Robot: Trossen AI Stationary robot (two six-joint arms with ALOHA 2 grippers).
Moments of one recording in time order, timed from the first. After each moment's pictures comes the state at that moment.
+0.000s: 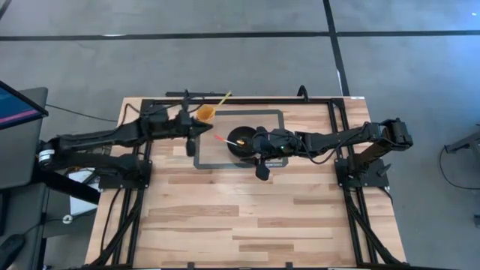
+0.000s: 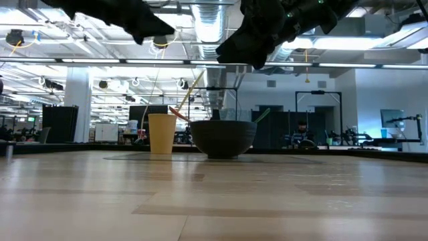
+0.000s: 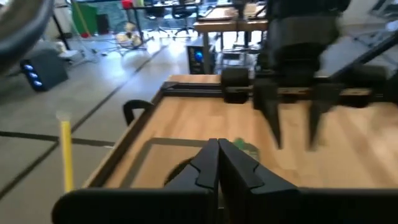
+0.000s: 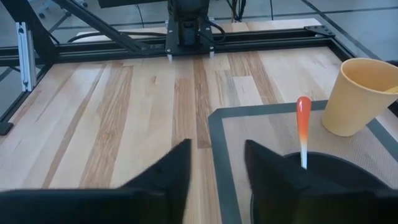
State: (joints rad) left arm 0.27 0.77 0.68 0.04 0.07 0.15; right arm -0.02 1.51 0.92 0.16 0.00 0.05
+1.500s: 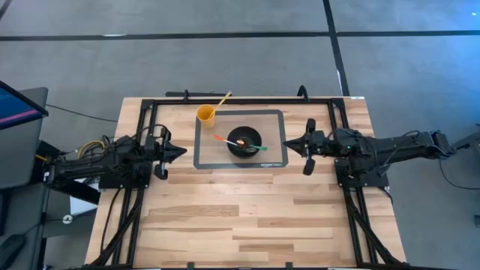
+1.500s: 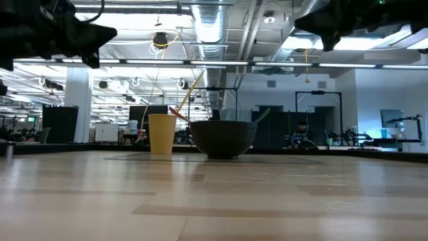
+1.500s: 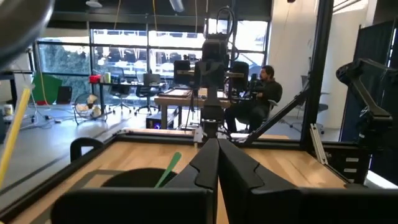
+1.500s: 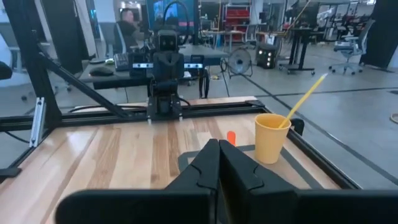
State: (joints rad) left arm 0.18 0.01 0.02 0.33 0.17 -0.03; right arm 0.03 0.70 0.42 0.23 0.18 0.00
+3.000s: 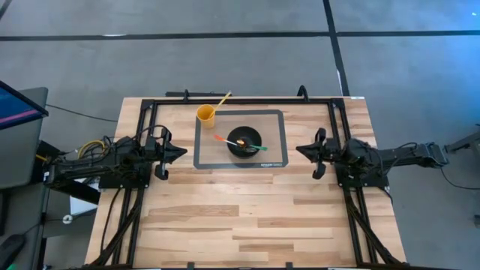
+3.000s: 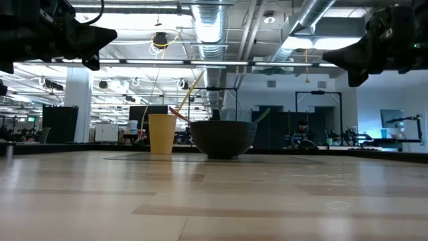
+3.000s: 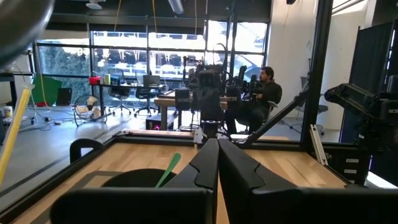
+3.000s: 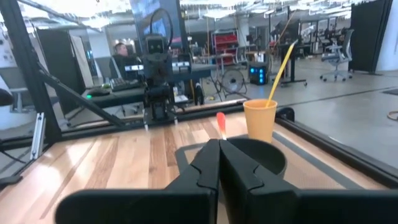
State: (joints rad) left arm 0.18 0.01 0.01 0.36 0.17 -0.03; right arm 0.03 0.28 0.01 0.34 0.24 0.08
